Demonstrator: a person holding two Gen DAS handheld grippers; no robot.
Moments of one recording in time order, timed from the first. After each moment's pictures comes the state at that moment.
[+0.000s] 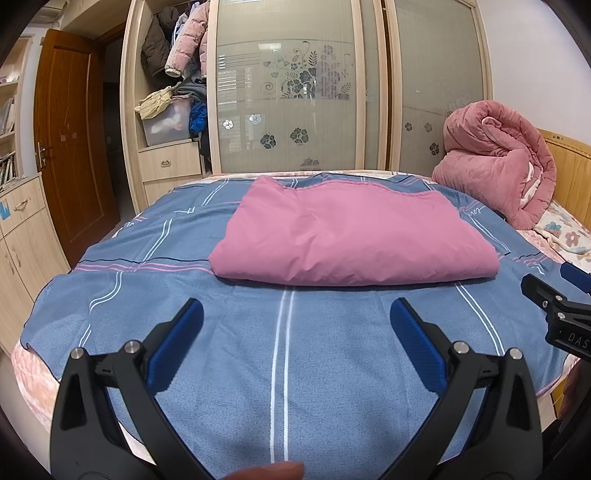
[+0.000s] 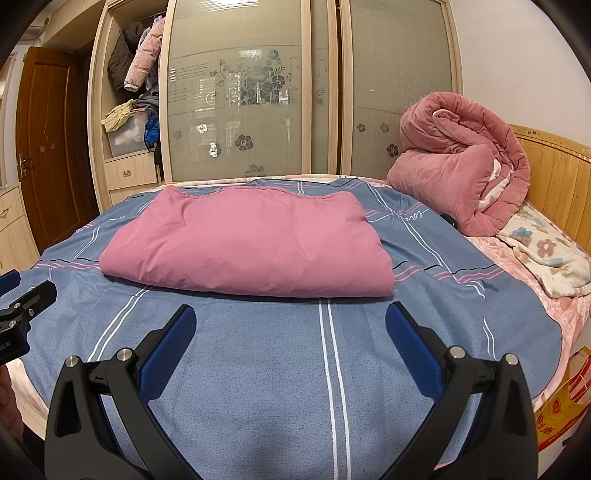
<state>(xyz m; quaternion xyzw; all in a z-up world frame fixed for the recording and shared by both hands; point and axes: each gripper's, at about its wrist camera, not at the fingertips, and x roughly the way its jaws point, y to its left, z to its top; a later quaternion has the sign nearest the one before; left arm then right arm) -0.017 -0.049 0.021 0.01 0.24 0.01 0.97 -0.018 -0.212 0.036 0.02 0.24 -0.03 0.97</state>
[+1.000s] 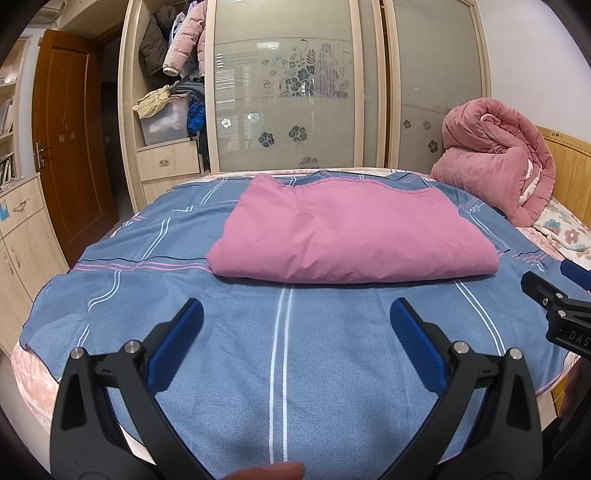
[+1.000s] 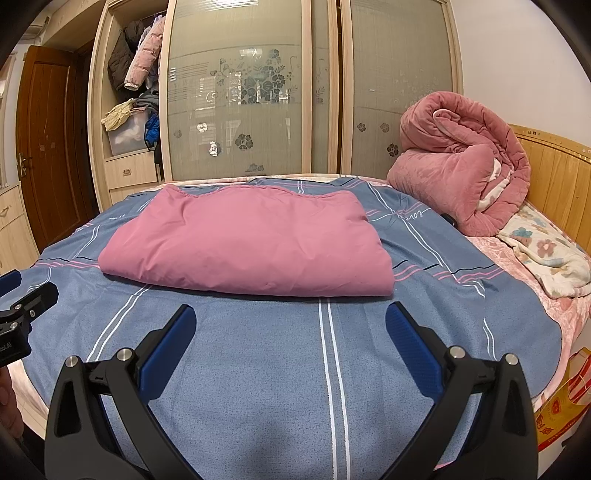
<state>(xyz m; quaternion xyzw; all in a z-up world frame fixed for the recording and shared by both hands) -0.016 -0.050 0.020 0.01 0.24 0.01 0.97 -0.018 -0.210 0.035 0.02 0.24 -0.03 0.97</state>
